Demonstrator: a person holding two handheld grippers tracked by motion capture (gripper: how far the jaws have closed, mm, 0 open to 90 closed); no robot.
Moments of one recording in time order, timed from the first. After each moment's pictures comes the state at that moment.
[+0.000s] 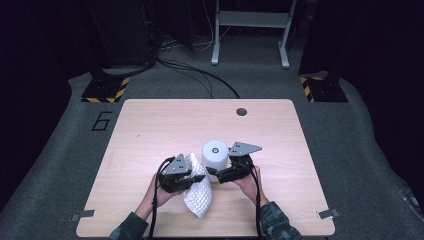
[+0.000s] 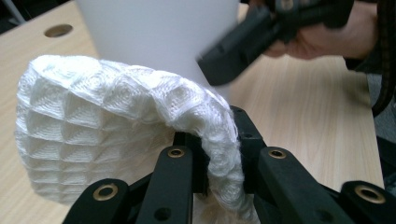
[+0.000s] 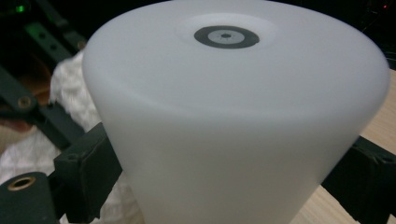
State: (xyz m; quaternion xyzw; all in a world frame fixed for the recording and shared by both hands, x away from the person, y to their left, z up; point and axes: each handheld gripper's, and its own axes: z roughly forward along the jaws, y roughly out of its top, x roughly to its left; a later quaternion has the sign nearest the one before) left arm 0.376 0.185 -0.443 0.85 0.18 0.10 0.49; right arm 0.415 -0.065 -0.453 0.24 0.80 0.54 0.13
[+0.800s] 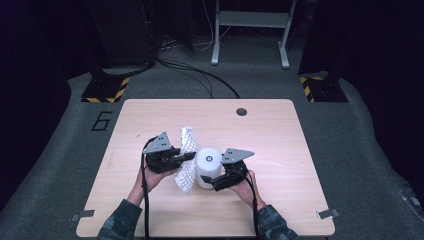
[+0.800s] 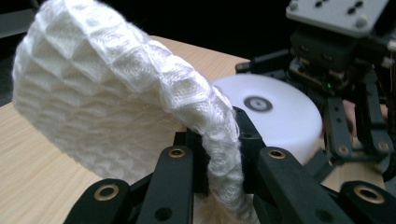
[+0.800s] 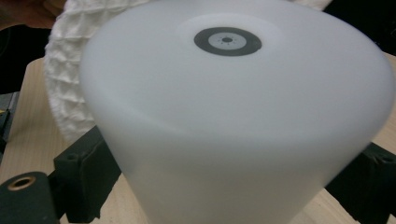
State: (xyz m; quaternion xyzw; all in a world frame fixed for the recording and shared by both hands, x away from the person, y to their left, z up) left arm 0.405 0.211 -0.403 0.80 0.22 0.12 0.55; right arm 0.403 -0.048 -0.462 0.20 0.82 0.53 0.11
